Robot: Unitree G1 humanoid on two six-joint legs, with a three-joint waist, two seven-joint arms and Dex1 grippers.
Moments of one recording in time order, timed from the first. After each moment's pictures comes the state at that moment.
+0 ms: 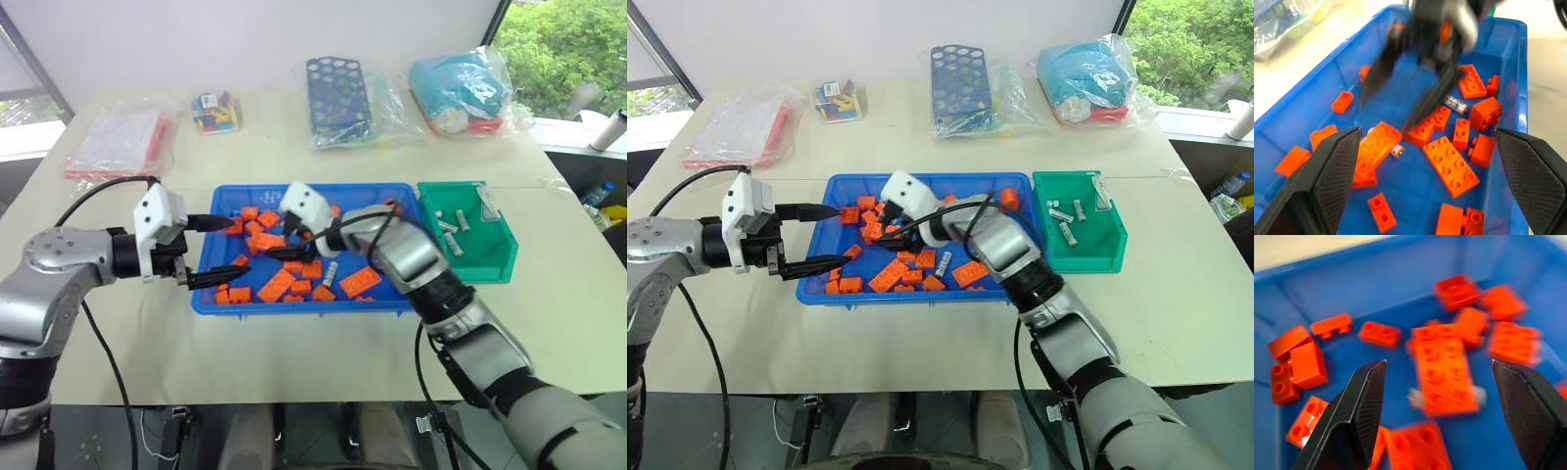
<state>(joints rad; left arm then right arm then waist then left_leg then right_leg) -0.28 0.89 0.14 -0.29 -0.56 0.52 -1.11 -0.90 -0.20 0.46 0.25 0.13 0.68 0.75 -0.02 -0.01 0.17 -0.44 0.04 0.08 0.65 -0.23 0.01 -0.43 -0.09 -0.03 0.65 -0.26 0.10</state>
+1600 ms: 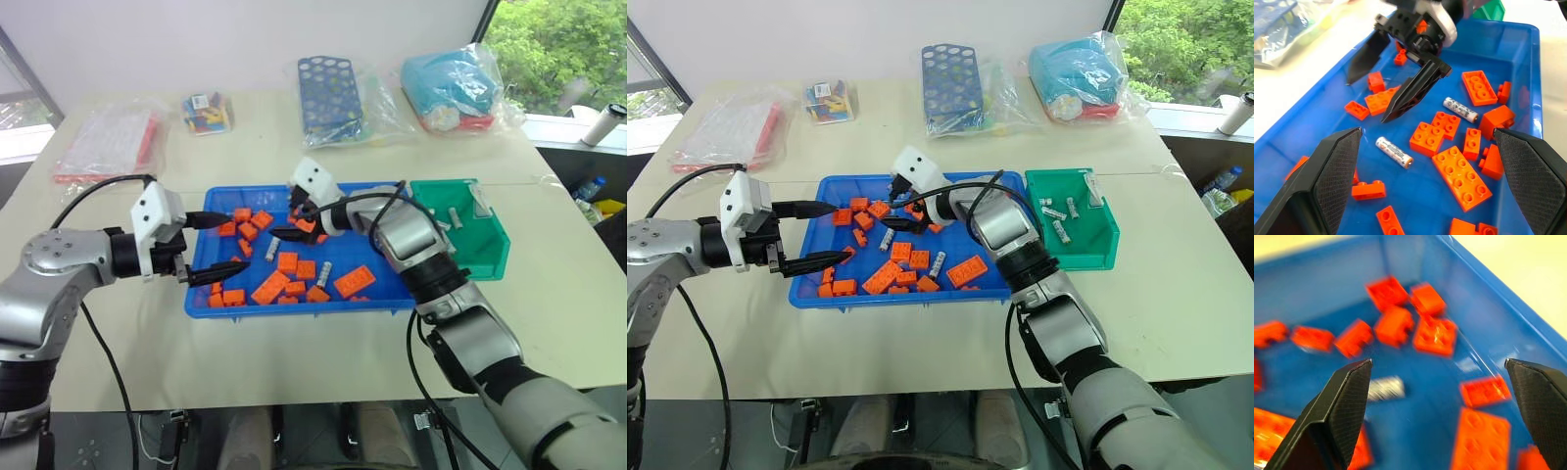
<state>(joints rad) -0.29 0.89 0.15 -0.29 -0.56 0.52 -1.07 -0.96 -0.18 0.32 0.32 0.05 0.65 0.82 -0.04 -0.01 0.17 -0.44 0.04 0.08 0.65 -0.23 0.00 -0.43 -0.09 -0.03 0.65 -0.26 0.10</state>
